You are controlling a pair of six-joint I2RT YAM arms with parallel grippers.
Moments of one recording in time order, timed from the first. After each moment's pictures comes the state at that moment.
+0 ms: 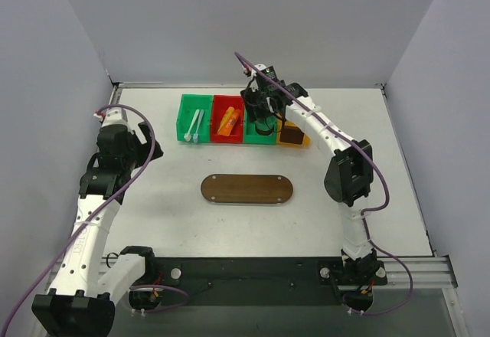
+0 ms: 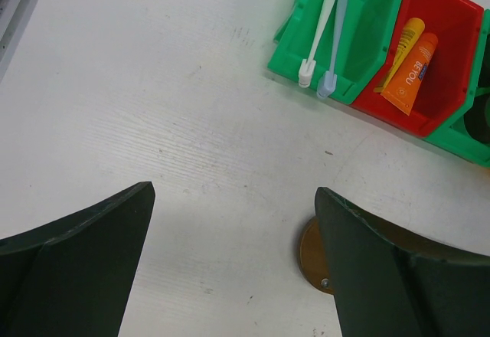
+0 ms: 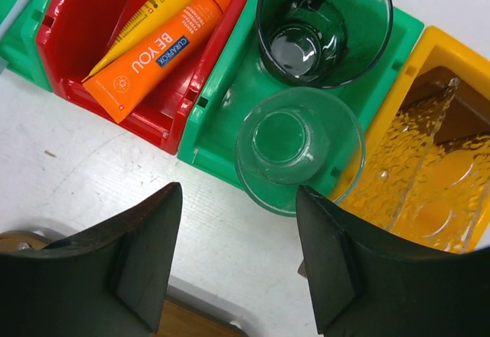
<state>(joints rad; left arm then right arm) -0.07 0.93 0.98 -0.60 -0.17 -0.42 0.54 2.10 2.00 -0.70 0.08 0.07</state>
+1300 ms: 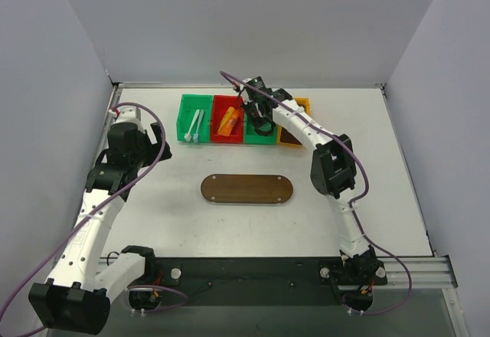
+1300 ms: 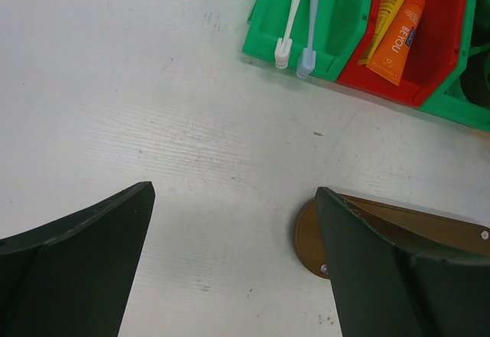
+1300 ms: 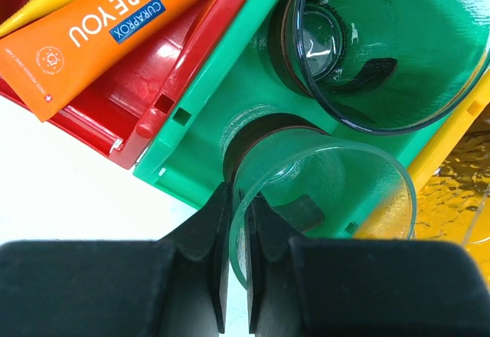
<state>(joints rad) -0.15 0.97 0.98 -0.58 -0.15 -0.38 0.56 2.30 2.10 -0.74 0.13 -0.11</state>
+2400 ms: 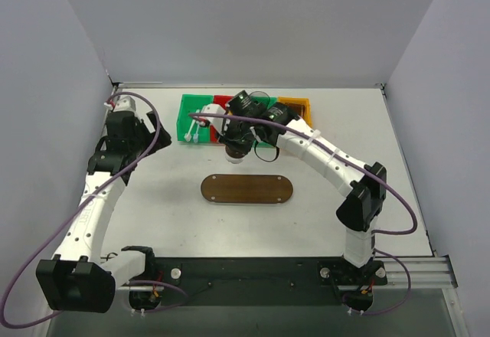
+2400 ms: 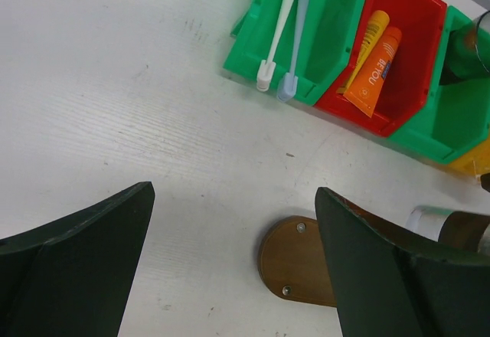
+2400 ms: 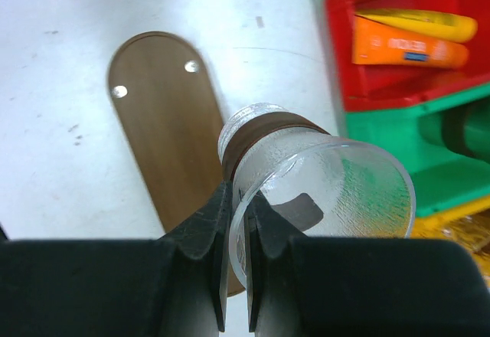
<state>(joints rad) -0.09 1.11 1.04 -0.53 -0.05 -0.48 0.81 1.86 1.89 -0.90 -0.11 -0.44</state>
